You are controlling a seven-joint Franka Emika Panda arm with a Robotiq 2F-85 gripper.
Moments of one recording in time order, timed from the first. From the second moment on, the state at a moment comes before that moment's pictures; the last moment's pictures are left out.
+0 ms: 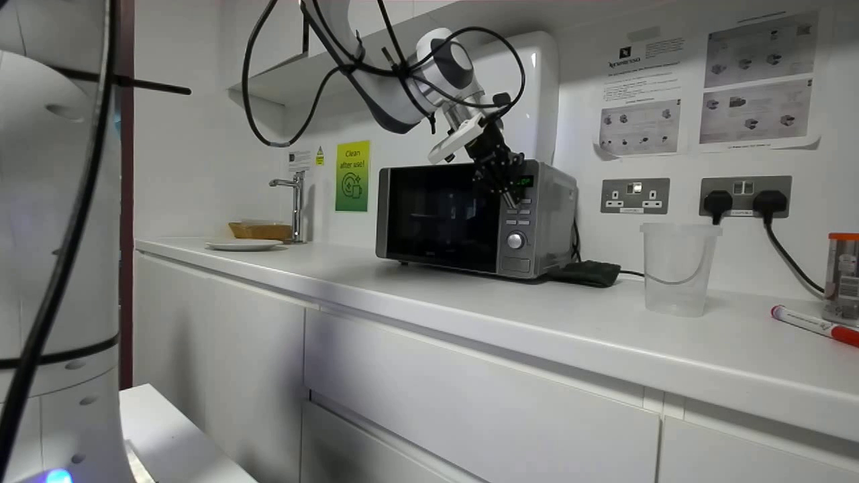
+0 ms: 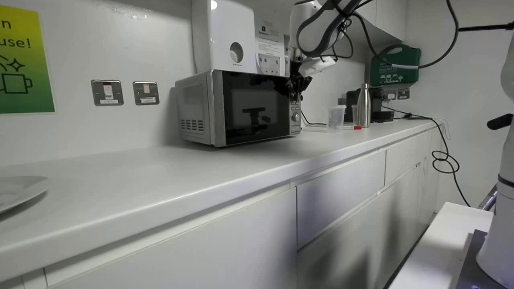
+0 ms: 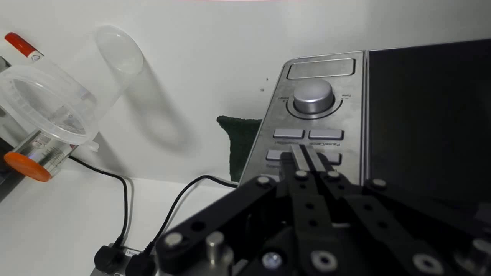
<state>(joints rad) -0.17 -0.03 -0.02 -2.11 -0.50 2.52 0.36</state>
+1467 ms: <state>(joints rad) -0.15 -0.07 -0.05 -2.10 -0.26 2.29 0.32</state>
